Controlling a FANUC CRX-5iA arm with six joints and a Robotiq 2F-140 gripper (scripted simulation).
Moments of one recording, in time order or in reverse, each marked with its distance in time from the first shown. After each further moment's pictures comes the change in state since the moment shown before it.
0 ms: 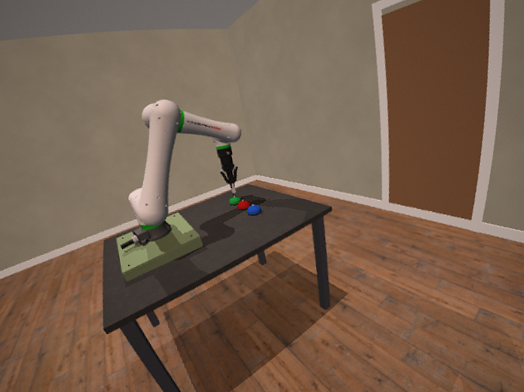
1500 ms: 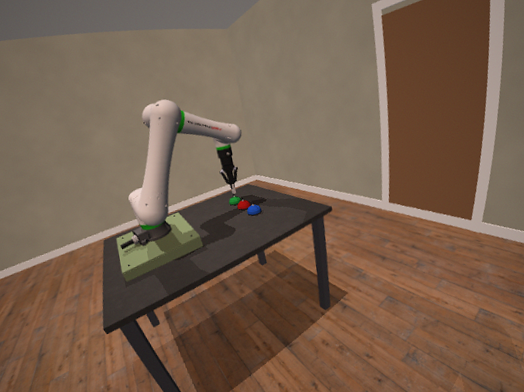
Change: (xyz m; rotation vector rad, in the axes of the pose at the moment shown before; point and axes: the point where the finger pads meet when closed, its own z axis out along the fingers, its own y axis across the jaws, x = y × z) arm 0.000 0.000 0.004 0.000 0.000 0.000
